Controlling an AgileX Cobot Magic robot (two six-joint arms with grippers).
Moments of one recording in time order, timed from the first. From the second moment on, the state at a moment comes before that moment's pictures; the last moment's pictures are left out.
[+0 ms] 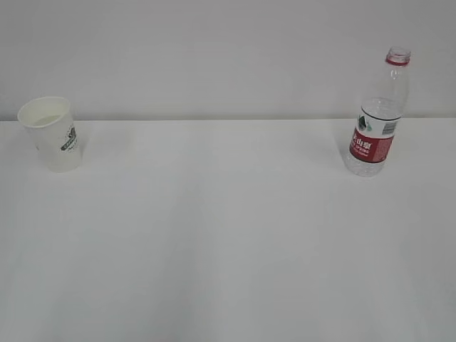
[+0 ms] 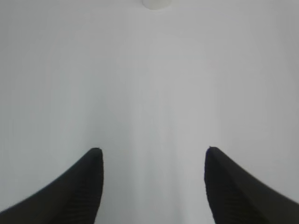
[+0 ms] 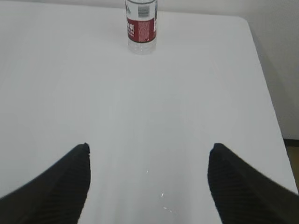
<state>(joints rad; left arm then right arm) -0.03 0.25 -0.54 0.05 1.07 -0.03 0.05 0.11 -0.53 -0.02 1.09 -0.06</state>
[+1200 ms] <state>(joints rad) -0.03 0.00 -0.52 0.04 1.10 -0.02 0.05 -0.01 -0.50 -0.03 1.14 -0.06</state>
